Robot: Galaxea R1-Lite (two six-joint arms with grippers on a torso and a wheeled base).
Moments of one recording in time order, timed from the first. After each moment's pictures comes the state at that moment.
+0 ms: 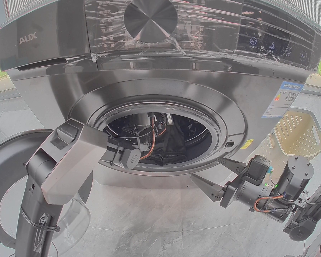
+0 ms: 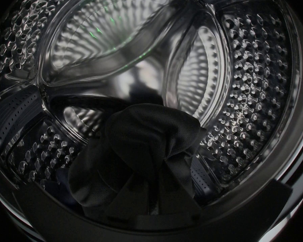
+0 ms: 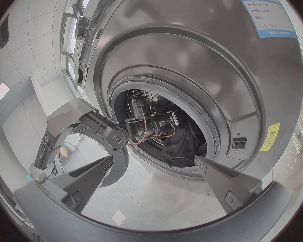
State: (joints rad) left arm -0.55 2.49 -1.72 -0.81 0.20 -0.24; right arm 0.73 1.82 -0.26 -1.54 0.02 0.20
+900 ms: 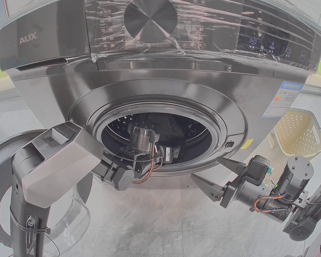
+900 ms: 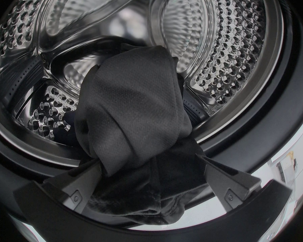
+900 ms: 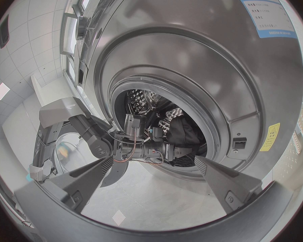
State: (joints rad) left arm -0.59 2.36 -1.33 -0.68 0.15 -0.18; right arm 0.73 1.82 -0.26 -1.54 0.02 0.20
